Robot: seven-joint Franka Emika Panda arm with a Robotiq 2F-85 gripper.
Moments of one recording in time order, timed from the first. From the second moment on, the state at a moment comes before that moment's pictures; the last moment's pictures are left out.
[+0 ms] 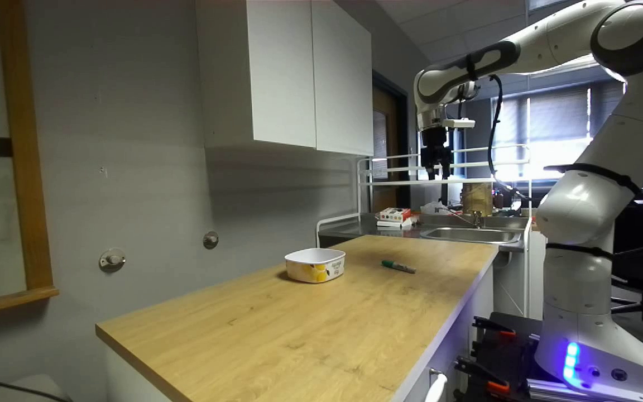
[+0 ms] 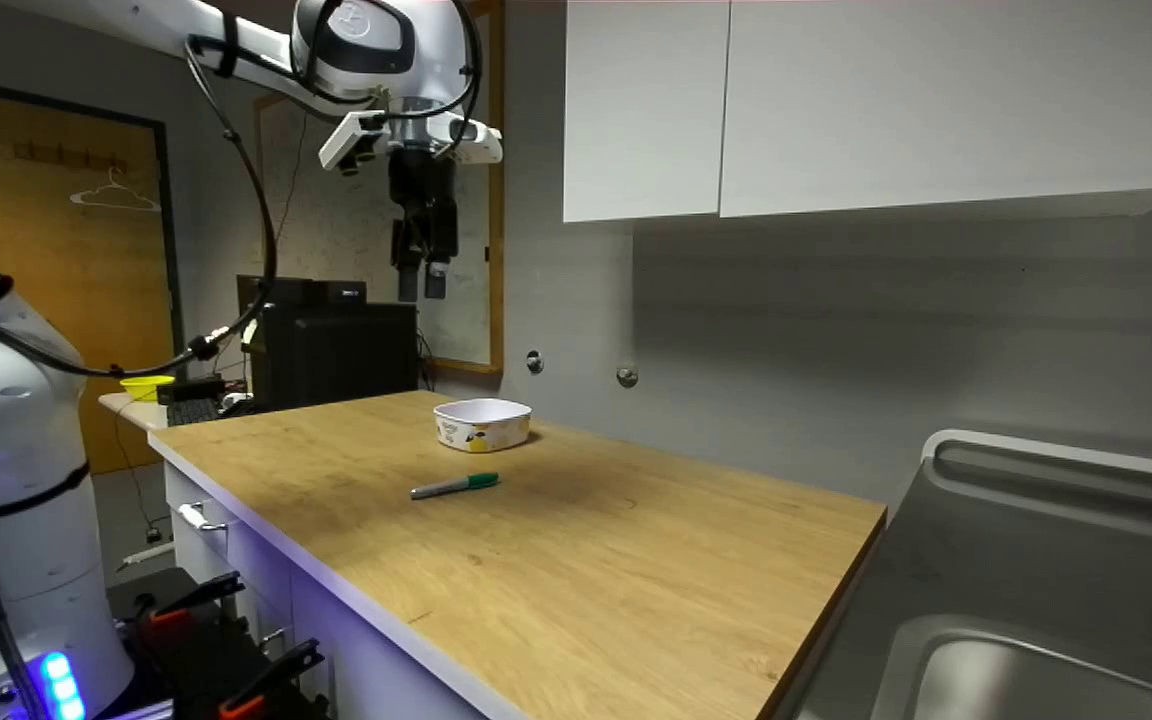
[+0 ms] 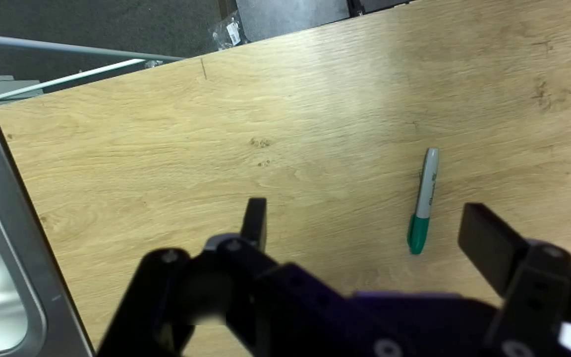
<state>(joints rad) -0.21 -0.53 -0.20 -2.18 -0.20 1.60 -0.10</state>
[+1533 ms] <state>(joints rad) -0.14 -0.05 -0.12 -2.21 -0.24 1.80 -0.03</state>
